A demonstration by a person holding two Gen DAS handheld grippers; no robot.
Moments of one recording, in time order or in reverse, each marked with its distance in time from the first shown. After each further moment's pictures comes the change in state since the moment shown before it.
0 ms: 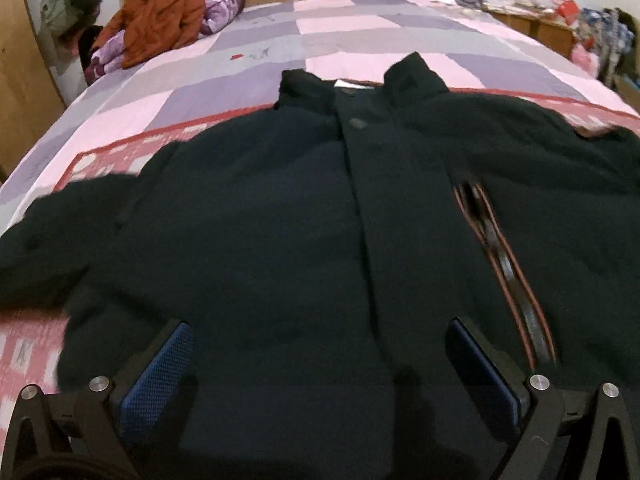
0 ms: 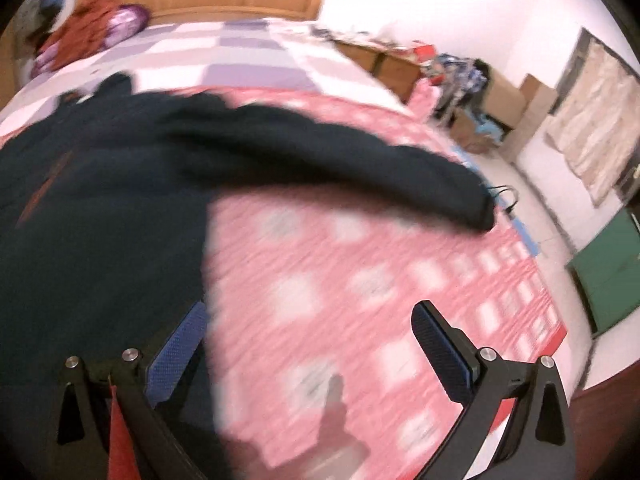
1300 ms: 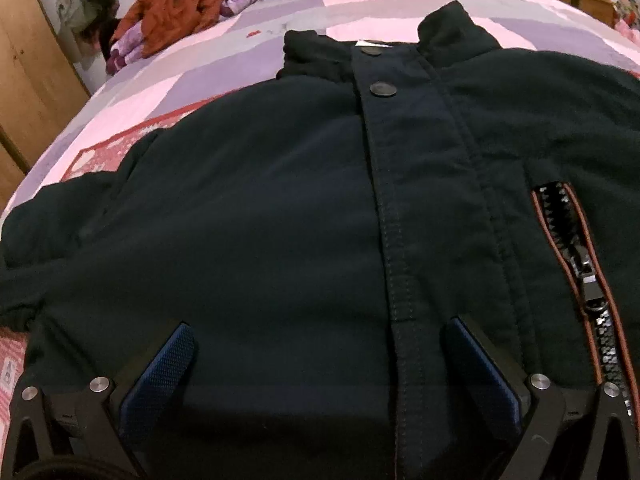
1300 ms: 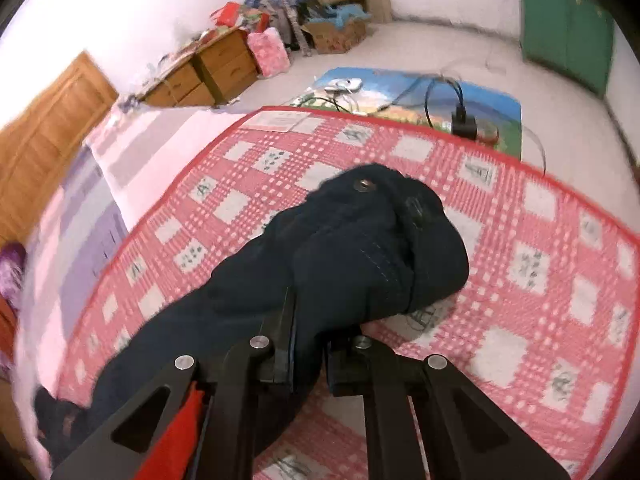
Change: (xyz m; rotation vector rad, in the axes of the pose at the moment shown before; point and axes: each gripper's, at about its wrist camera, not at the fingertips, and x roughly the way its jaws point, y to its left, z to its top) left arm 0.071 -0.013 0.015 0.004 0.064 0.130; right arm 0.188 -0.236 0.119 0.789 0.101 0.009
